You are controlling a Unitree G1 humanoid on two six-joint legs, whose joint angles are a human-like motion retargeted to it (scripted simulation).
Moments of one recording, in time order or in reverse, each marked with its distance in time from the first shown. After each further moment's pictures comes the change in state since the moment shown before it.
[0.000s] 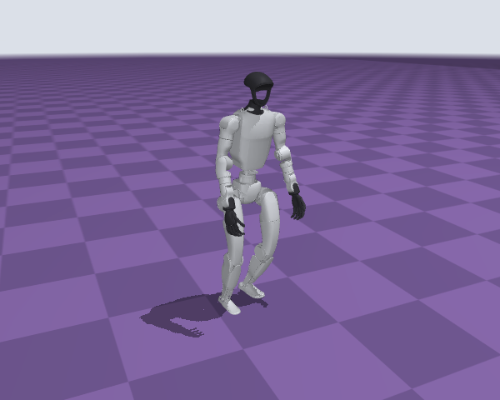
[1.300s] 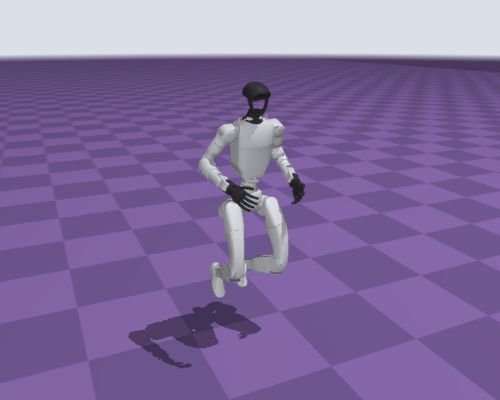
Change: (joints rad) left arm 0.575 0.140 -0.023 -1.258 -0.334 -0.028 -0.249; right arm 0.344 -0.288 -0.127 -1.214 -0.141 -0.069 0.022; waist -0.044 0.058 0.025; left_leg -0.309 0.076 0.086 1.082 0.411 0.071; right_leg -0.221 -0.069 -0.064 1.027 0.221 -0.163
